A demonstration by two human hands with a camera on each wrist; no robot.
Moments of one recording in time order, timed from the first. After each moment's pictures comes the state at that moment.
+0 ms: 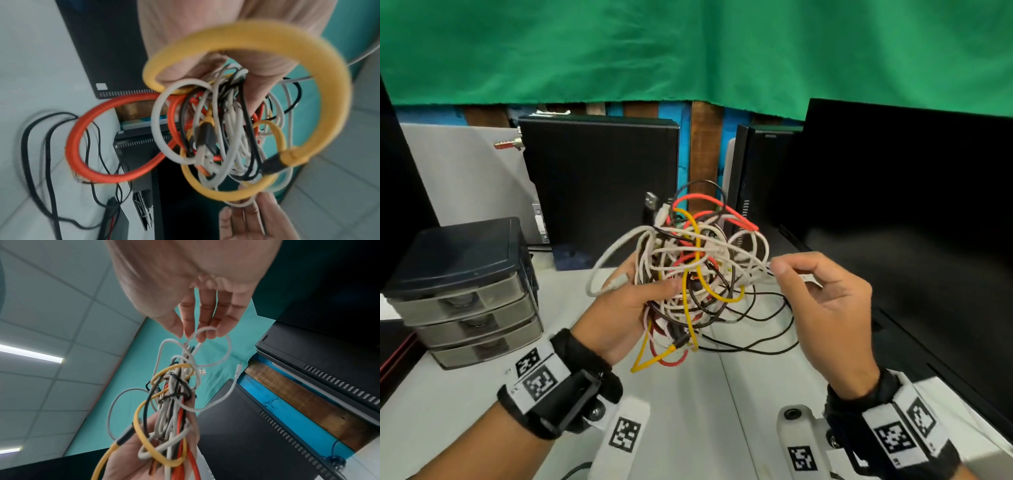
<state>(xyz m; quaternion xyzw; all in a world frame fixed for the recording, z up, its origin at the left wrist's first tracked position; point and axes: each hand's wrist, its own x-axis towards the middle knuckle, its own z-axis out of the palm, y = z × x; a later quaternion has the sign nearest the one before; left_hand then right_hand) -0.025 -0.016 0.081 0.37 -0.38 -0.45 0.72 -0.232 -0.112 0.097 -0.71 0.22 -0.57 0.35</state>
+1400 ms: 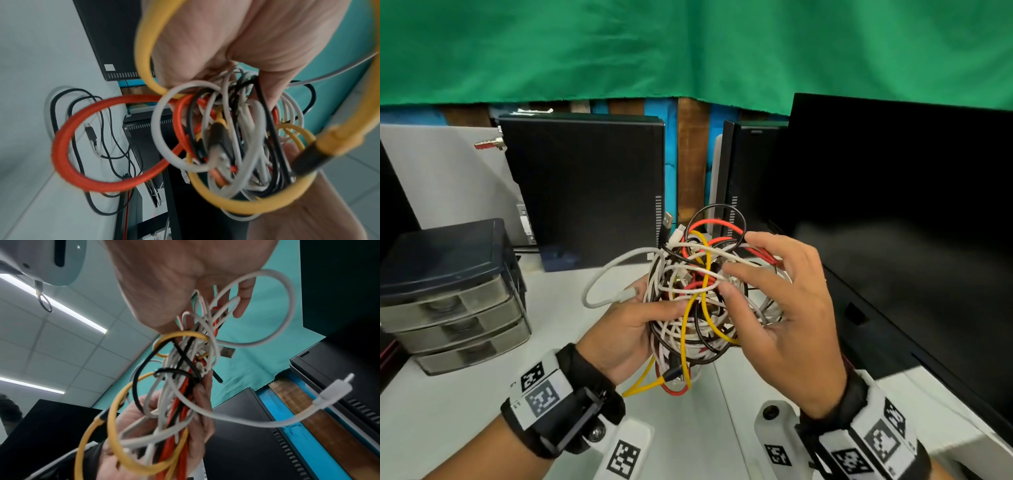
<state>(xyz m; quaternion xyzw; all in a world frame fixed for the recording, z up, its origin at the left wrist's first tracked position) -0.051 -0.016 0.071 0.35 -0.36 -0.53 0.68 -0.229 -0.088 0.099 -0.82 0.19 -0.54 0.08</state>
